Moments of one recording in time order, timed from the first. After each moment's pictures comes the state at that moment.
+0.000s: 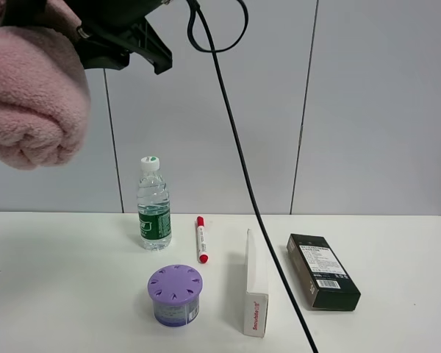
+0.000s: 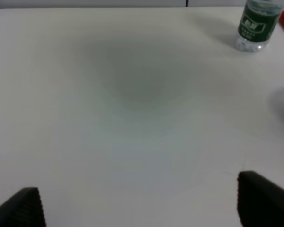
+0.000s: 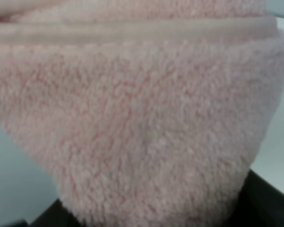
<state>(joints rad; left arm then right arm) -0.02 0.00 -0.49 0.03 1.06 -0.12 0.89 1.78 -1.60 0.62 0.42 0.00</state>
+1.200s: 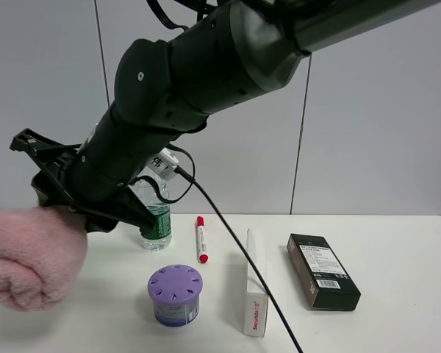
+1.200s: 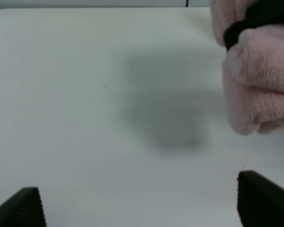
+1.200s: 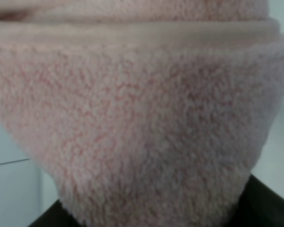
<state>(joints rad) -0.02 0.00 -0.49 0.03 1.06 -0.12 0.92 2.13 -1.64 0.19 0.38 0.88</state>
